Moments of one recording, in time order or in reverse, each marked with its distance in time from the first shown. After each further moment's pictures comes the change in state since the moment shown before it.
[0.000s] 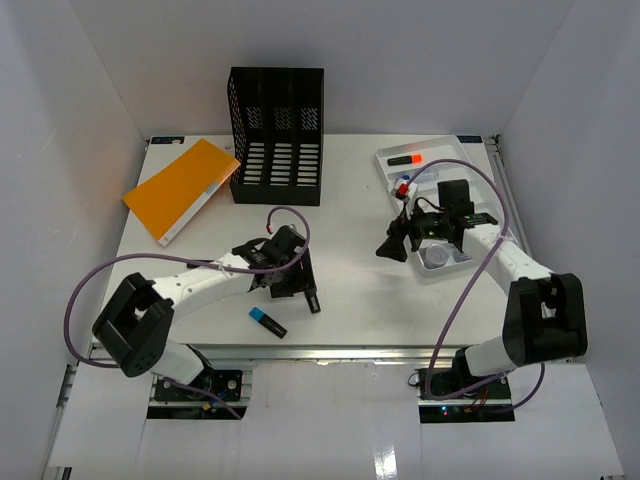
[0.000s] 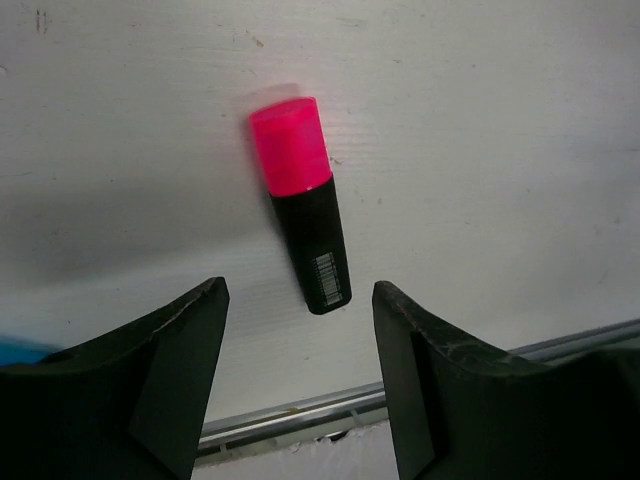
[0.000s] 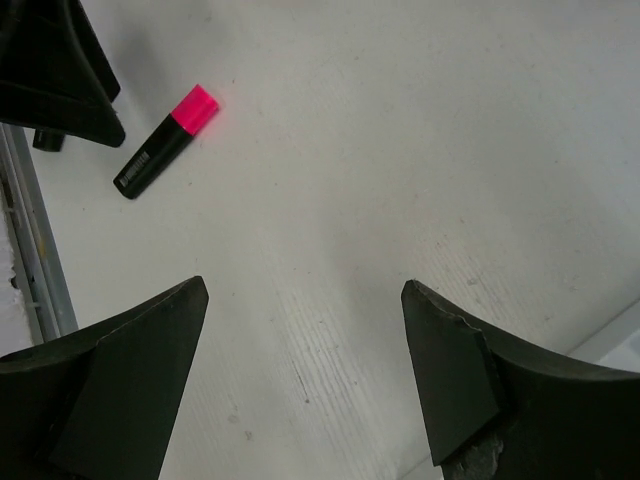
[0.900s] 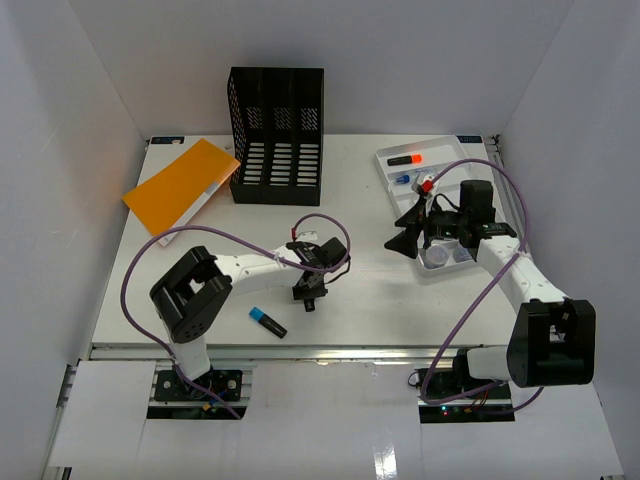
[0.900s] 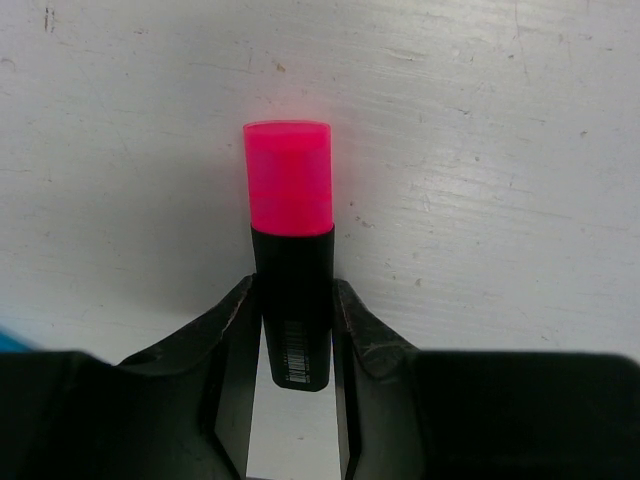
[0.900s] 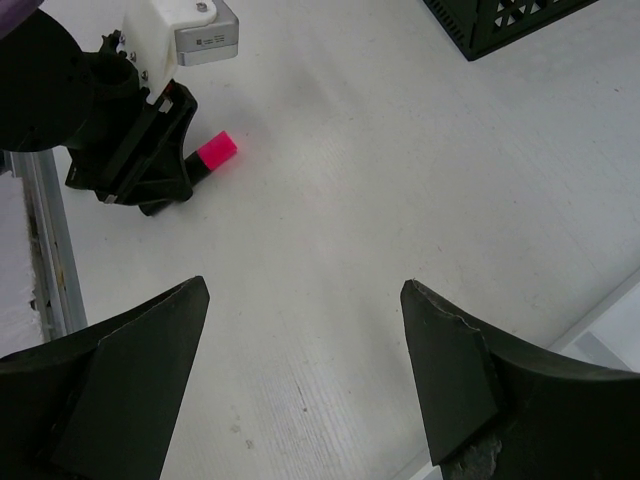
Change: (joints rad) left arm -0.188 0.347 0.266 -0.232 -0.357 -0.172; right arm -0.101 -0.142 -0.070 0.115 -0.149 0.063
